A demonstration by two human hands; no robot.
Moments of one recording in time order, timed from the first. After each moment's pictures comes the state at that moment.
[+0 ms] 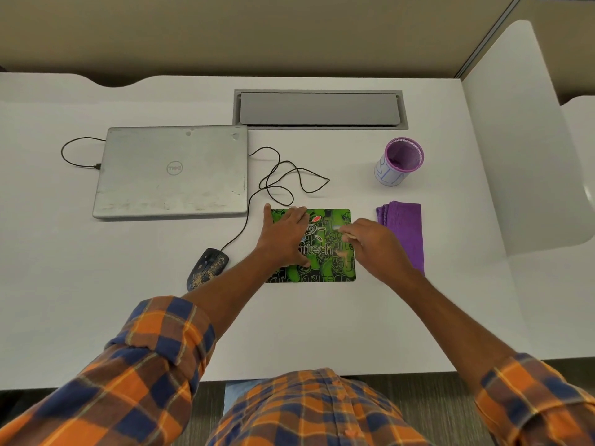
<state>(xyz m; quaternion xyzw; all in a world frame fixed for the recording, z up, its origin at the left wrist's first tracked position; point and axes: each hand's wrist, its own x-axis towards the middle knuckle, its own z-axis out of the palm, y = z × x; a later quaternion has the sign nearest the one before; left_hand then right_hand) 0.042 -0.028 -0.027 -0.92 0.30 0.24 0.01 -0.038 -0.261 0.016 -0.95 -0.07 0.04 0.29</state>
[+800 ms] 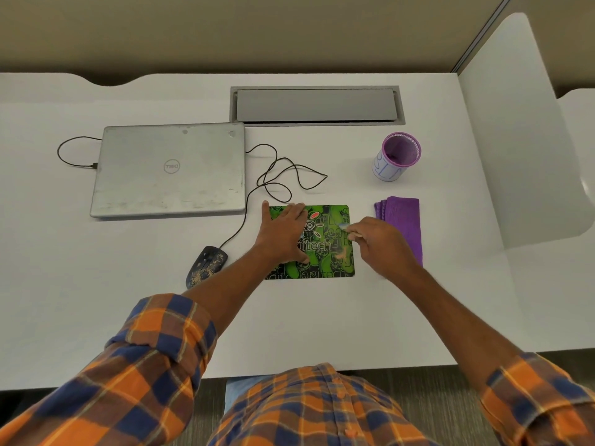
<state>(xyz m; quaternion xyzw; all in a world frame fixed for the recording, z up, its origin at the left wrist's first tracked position) 0.041 -0.029 -0.025 -0.92 0.30 0.24 0.02 -0.048 -0.272 0.011 -0.96 -0.06 0.02 0.28</state>
